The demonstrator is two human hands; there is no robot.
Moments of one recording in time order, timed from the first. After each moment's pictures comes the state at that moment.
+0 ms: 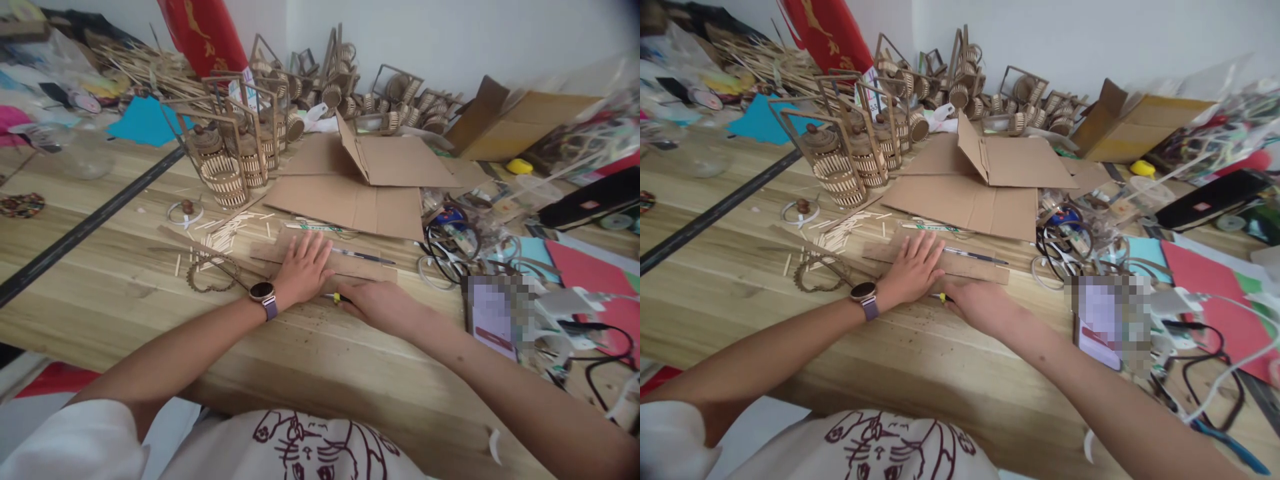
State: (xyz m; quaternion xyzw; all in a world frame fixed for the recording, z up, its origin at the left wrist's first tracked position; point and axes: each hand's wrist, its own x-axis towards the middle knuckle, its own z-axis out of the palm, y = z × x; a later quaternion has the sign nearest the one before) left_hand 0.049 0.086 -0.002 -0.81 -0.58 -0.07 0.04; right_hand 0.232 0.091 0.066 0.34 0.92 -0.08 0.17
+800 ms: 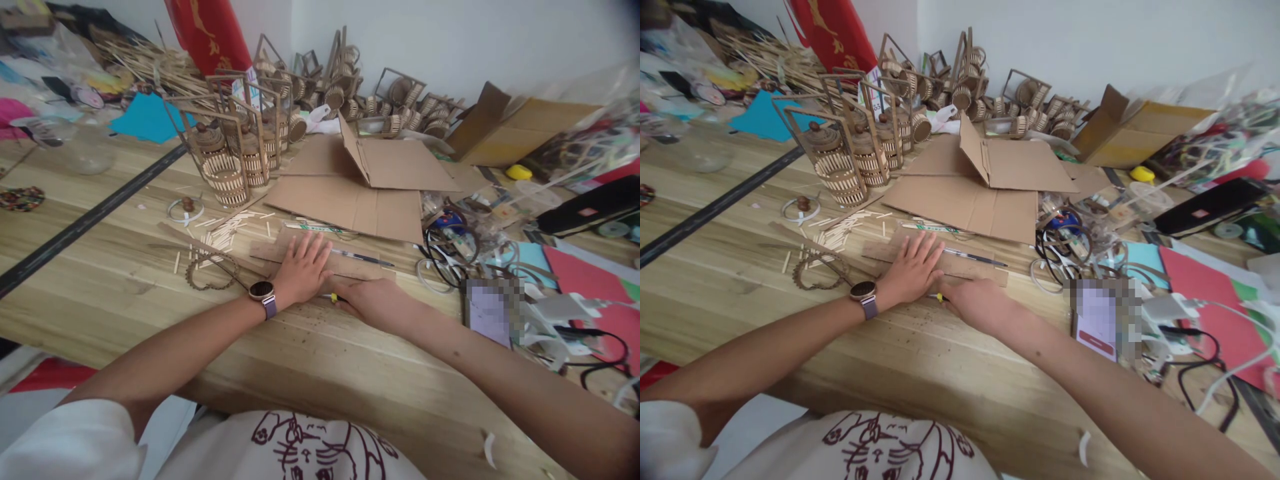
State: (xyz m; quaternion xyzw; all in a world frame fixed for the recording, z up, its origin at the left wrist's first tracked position) left_hand 0.049 0.086 -0.003 -0.81 -0.58 -0.07 0.04; right_hand 0.223 0.095 0.077 0.32 0.92 -0.05 0.22
